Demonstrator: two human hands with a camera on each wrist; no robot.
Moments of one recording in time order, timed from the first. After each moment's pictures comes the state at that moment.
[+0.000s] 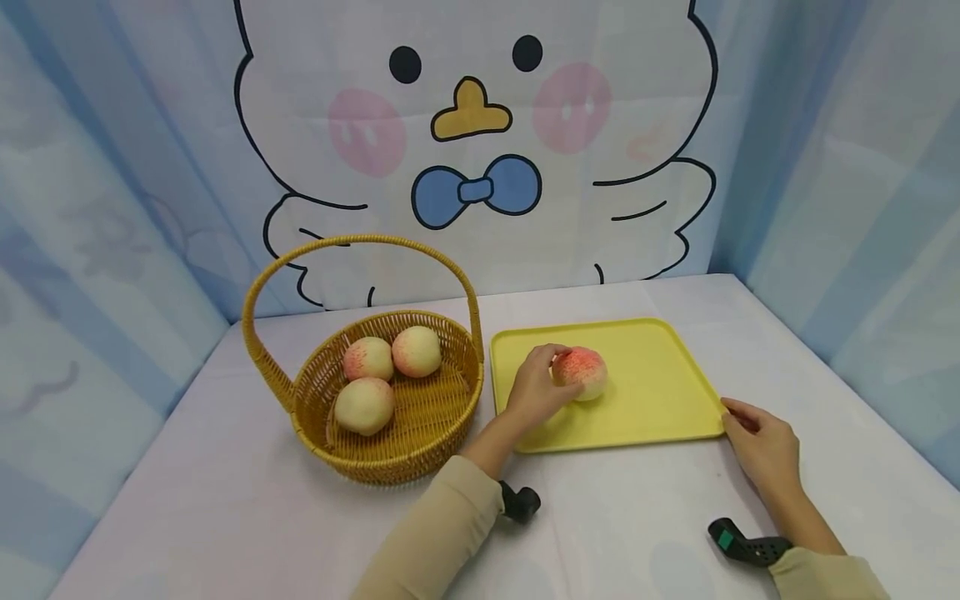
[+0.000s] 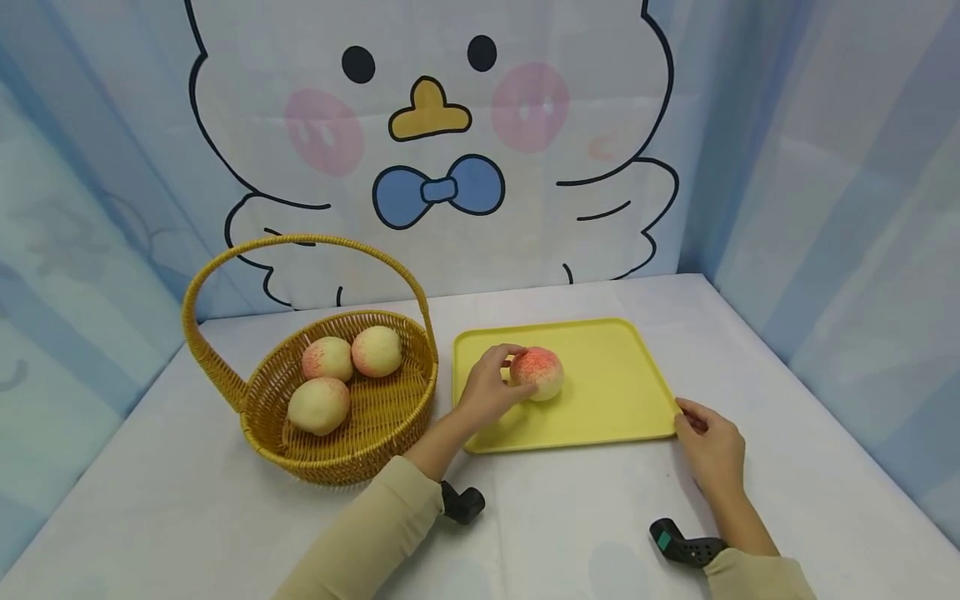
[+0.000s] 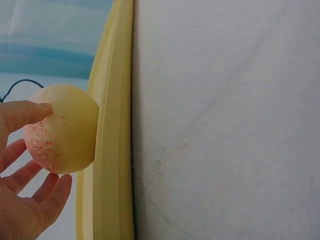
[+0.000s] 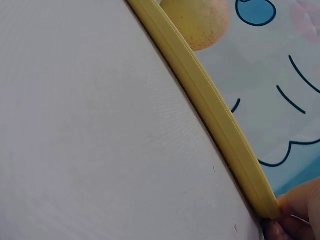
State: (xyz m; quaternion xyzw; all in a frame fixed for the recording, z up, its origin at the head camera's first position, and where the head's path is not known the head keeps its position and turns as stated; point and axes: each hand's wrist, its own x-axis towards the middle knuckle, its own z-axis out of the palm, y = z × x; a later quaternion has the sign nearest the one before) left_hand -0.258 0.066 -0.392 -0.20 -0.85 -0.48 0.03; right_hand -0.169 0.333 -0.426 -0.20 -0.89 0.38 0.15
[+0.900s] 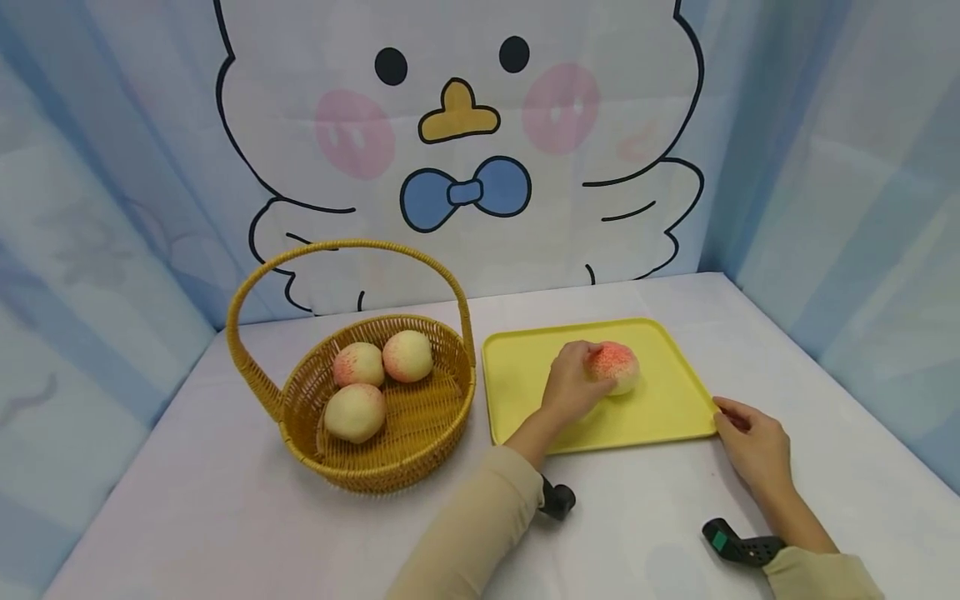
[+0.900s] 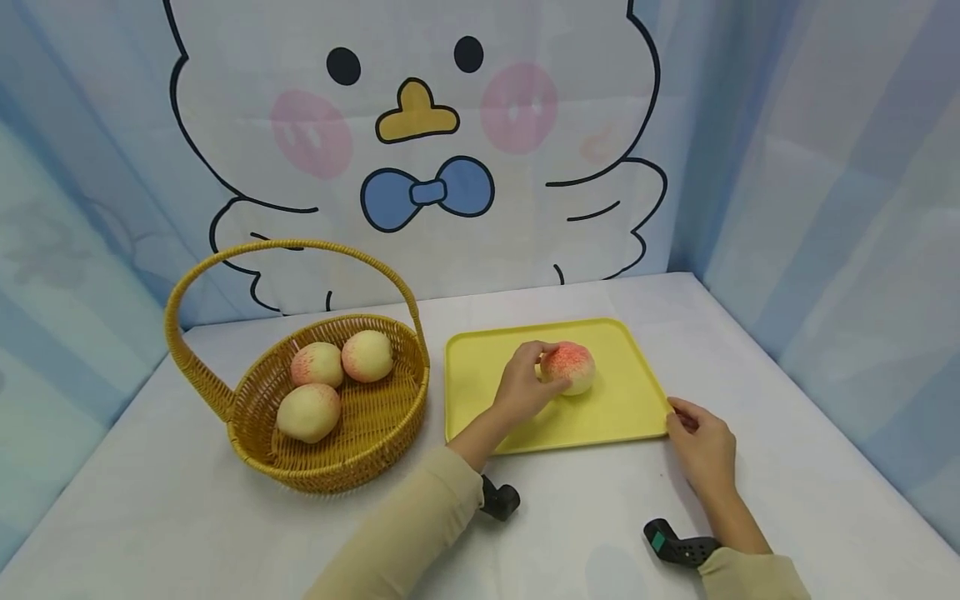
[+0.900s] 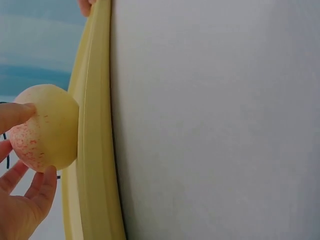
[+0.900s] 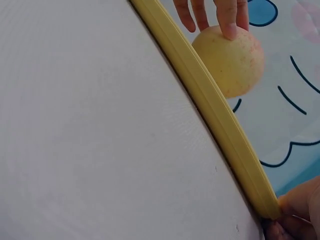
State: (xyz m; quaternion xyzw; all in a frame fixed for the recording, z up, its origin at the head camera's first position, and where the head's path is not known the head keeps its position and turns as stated) left_hand -0.265 0.123 -0.398 -0.20 -0.85 -0.48 0.05; right_hand -0.164 0.331 -0.422 -0.18 -0.89 0.38 0.17
